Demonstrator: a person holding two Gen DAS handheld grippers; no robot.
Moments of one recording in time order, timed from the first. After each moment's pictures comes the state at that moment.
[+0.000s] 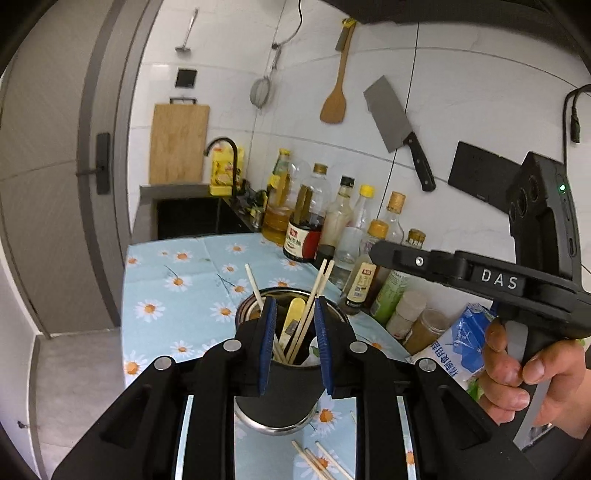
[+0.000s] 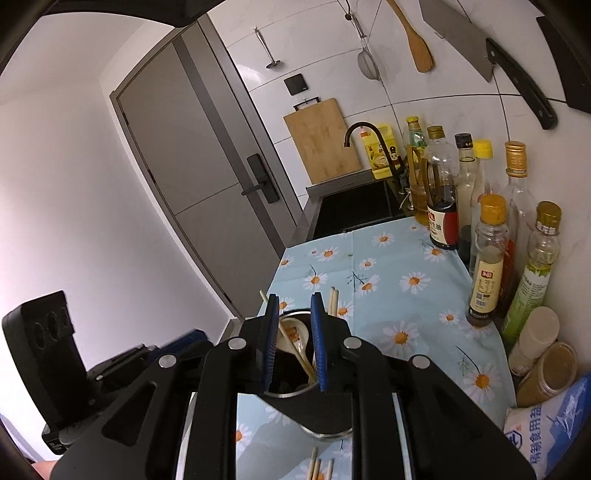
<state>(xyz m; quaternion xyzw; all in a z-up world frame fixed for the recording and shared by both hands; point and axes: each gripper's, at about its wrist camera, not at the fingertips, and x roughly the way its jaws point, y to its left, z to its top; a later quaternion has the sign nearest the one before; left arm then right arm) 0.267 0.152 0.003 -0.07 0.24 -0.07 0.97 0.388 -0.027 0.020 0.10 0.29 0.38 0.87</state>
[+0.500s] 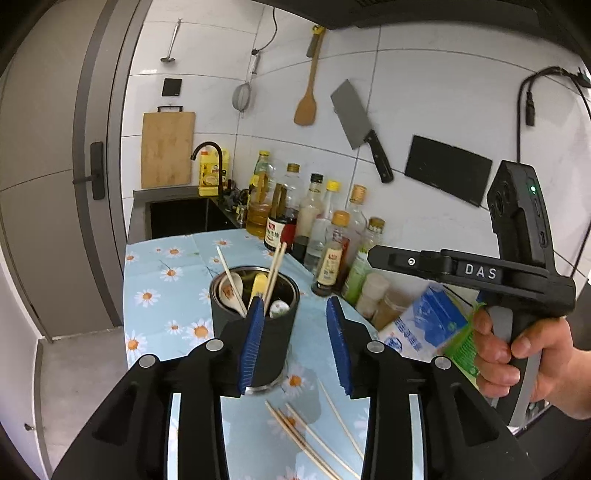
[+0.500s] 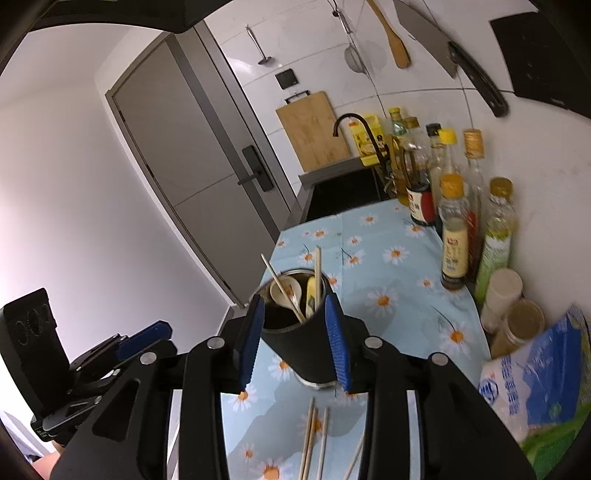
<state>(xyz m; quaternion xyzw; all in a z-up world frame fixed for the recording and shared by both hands) 0.199 0.121 0.025 -0.06 0.25 -0.09 0.96 0.341 -0.081 0.030 0.10 0.32 0.36 0.87</state>
